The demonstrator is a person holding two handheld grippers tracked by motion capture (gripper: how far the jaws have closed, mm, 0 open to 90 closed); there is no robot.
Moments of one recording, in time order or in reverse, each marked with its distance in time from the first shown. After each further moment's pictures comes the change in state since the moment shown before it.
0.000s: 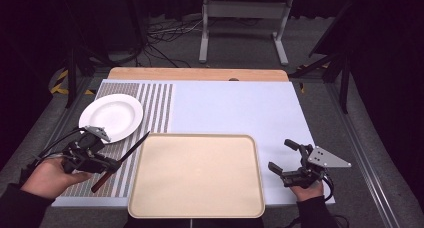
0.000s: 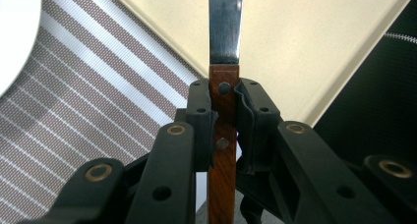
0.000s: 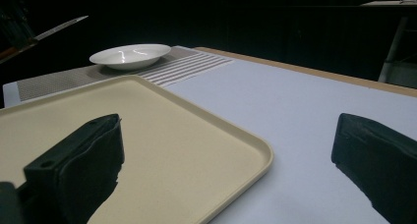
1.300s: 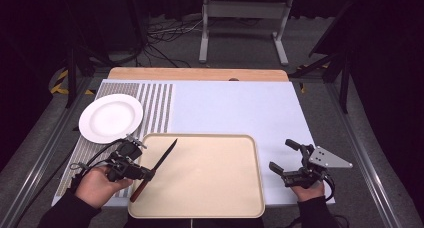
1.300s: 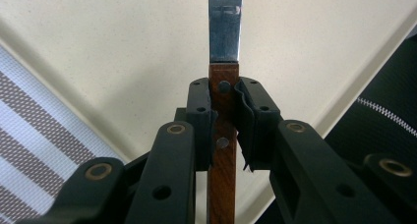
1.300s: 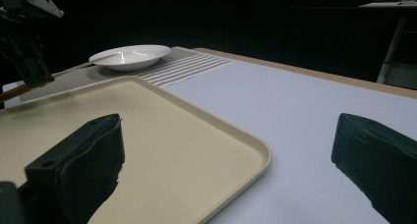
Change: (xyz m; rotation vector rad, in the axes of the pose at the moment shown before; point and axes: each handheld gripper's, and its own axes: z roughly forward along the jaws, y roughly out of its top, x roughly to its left) left arm -0.035 0.034 0.072 0.008 -0.100 -0.160; right arm 0.000 0.001 -0.002 -0.005 -0.003 -0.001
